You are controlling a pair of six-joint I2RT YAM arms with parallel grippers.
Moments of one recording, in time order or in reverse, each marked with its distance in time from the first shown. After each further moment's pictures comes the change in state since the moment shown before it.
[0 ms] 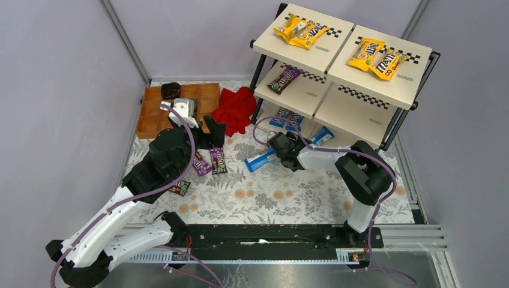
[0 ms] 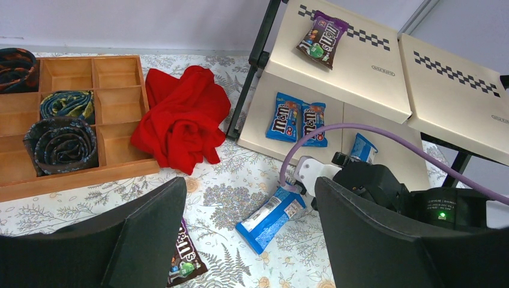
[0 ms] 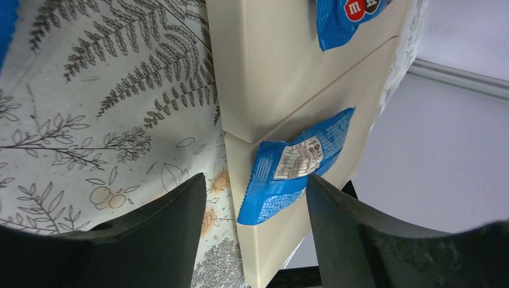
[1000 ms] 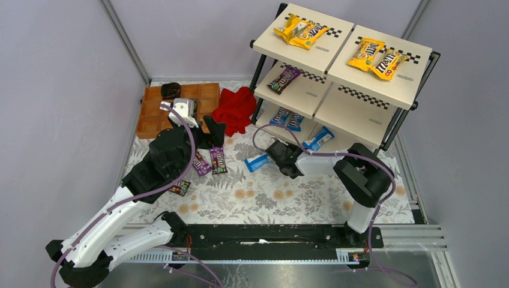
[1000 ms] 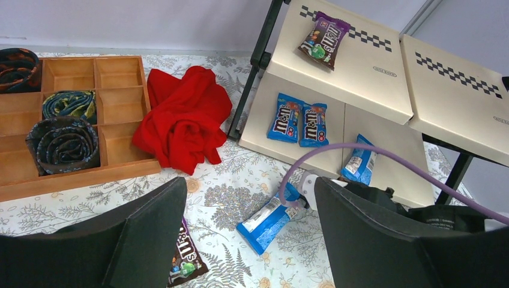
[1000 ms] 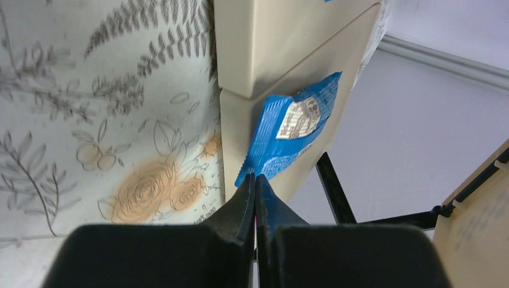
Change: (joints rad) left arm 0.000 0.000 0.000 0.000 -0.007 0.000; right arm 0.059 0.024 -0.017 -0.063 0.167 0.038
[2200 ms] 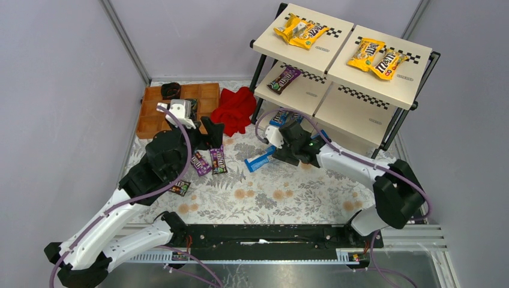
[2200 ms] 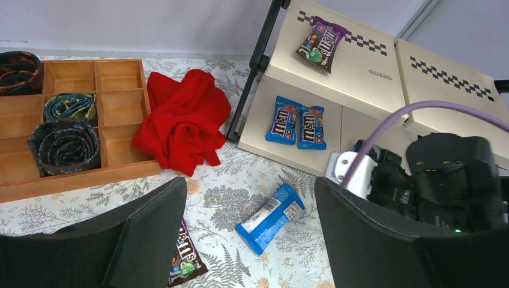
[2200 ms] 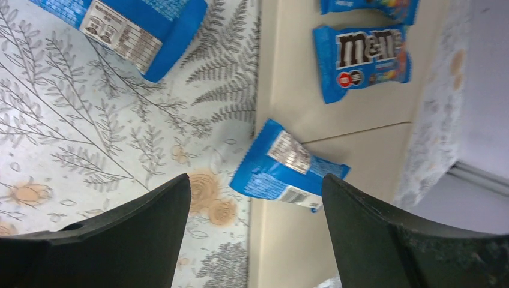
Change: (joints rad) left arm -0.004 -0.027 0.000 -0.006 -0.002 0.000; right arm -0.103 -0.328 0.037 -0.088 -0.620 -0.163
